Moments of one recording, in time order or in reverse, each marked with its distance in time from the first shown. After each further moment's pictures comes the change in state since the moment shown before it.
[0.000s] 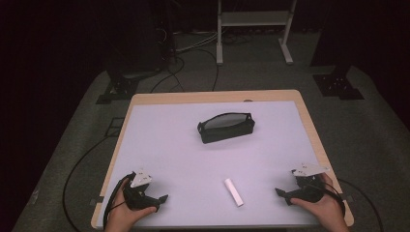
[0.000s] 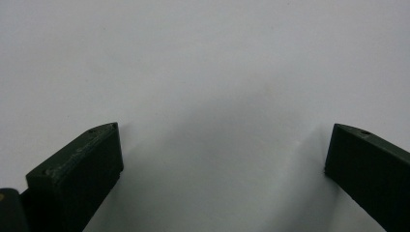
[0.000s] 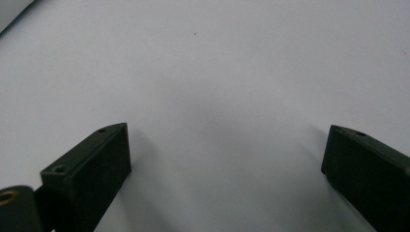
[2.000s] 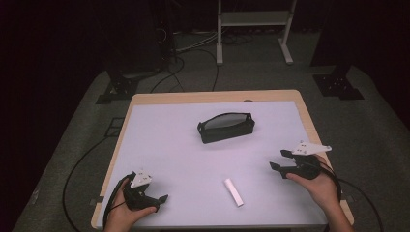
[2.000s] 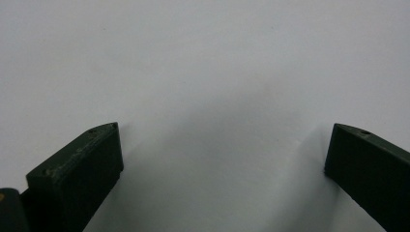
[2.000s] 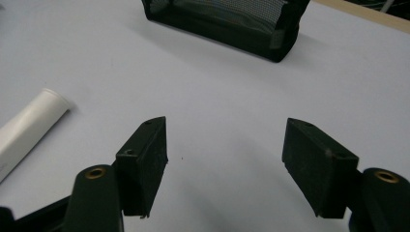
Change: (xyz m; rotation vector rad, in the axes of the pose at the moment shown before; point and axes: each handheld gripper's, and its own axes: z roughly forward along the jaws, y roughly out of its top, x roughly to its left) left arm 0.000 0.000 0.000 -0.003 0.003 0.002; right arm -0.014 0.064 -0.008 -0.165 0.025 -0.026
